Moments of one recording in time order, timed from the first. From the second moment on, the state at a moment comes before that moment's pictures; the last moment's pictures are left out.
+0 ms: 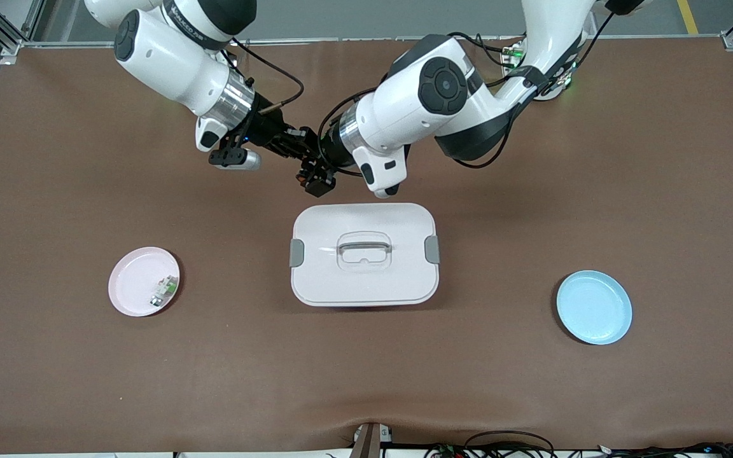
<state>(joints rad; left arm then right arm) -0.35 0.57 -0.60 -1.29 -0.26 2.12 -2.00 0.57 -0.06 0.04 -2.09 0.72 2.40 0.55</state>
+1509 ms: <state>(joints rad) -0.30 0.56 -0.59 -1.28 -0.24 2.12 -2.00 0.37 -0.07 0.01 -2.05 0.11 2.16 -0.57</state>
